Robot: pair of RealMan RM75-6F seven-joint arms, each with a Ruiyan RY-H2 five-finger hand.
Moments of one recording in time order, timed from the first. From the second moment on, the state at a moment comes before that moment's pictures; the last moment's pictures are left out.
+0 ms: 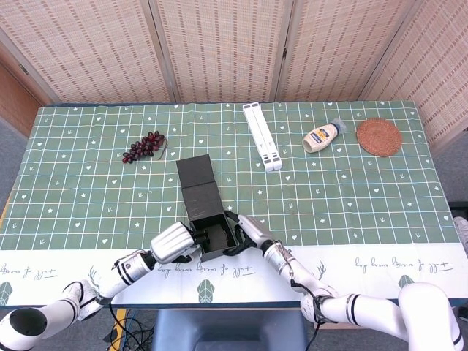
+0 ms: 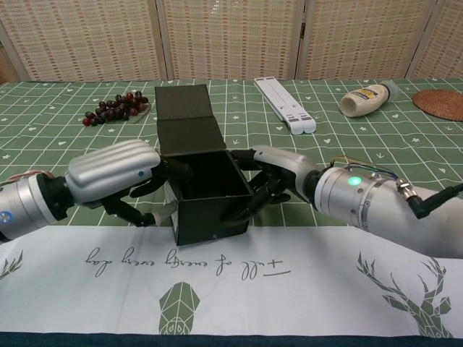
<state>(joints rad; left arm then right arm) -0.75 -1.81 0.13 -0.77 1.82 1.39 -0.40 0.78 -1.81 0.25 -1.33 -1.18 0.70 0.36</state>
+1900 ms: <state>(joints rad) -0.57 -1.51 -0.04 -1.42 1.39 1.16 -0.47 0.72 -1.40 0.34 -1.66 -1.10 0.87 0.10</state>
